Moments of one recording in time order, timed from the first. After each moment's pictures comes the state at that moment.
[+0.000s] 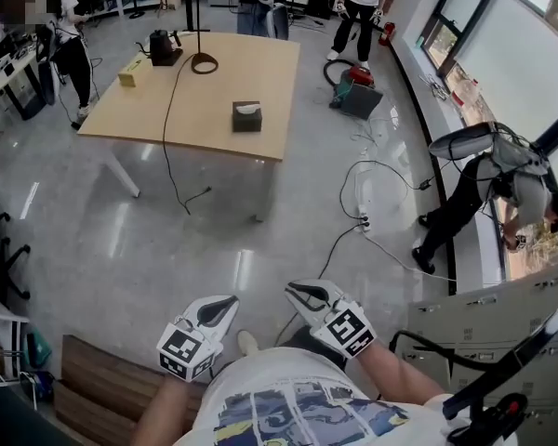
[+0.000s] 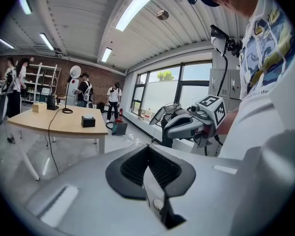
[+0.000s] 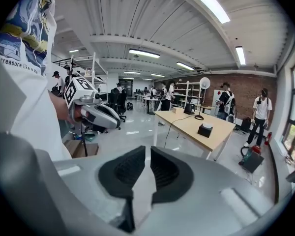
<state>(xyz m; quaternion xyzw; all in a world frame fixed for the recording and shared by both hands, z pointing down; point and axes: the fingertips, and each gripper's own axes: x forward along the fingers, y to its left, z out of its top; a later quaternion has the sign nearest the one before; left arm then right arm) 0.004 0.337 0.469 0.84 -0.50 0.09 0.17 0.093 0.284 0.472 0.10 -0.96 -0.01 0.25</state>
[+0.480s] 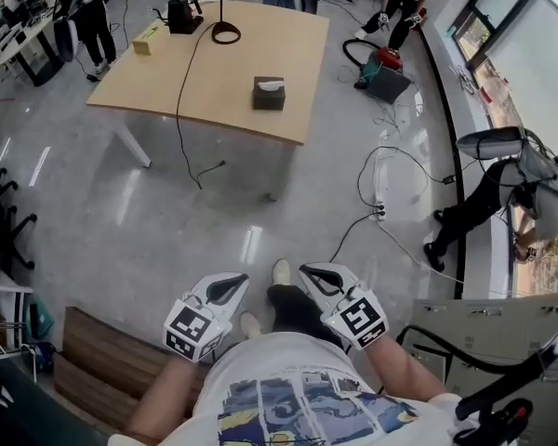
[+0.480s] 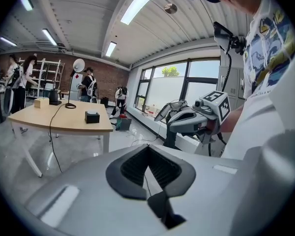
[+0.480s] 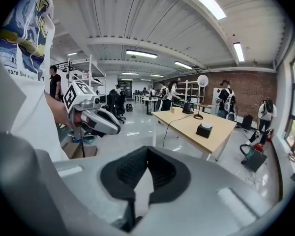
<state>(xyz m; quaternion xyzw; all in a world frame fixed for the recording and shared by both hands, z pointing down) -0.019 0.282 0.487 0.83 -0.51 0.11 0.20 0.068 0.228 0.475 0.10 -0.96 0.01 0.24</state>
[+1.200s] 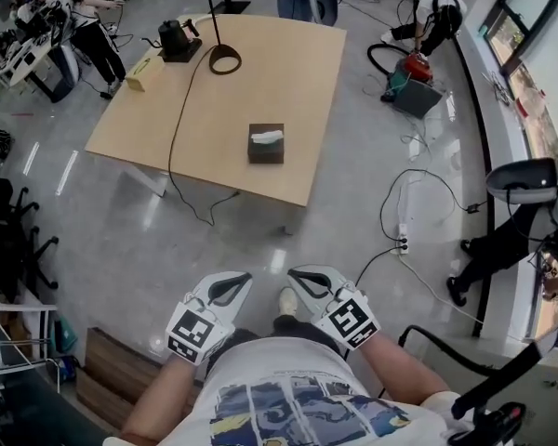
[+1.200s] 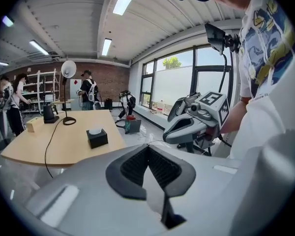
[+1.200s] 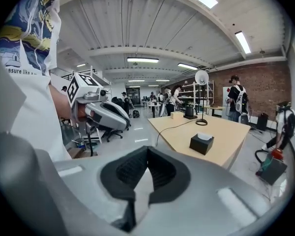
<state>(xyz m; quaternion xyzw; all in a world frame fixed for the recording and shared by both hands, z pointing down) -0.061 0.041 0.461 0.81 -0.54 0.17 0.17 0.000 0.007 0.483 0.02 -0.98 0.03 0.21</state>
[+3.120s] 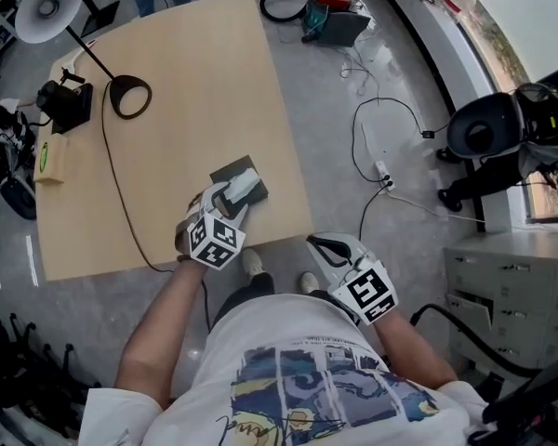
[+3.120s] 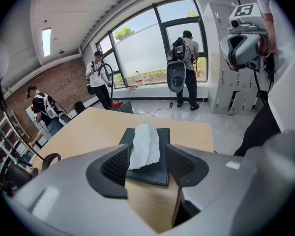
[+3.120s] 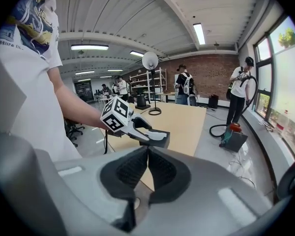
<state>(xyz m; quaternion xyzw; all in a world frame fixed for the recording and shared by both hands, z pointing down) -0.229 -0.309 0.633 0.84 -0.35 0.41 0.03 -0.097 -0.204 0.523 0.29 -0.91 0.12 0.27</state>
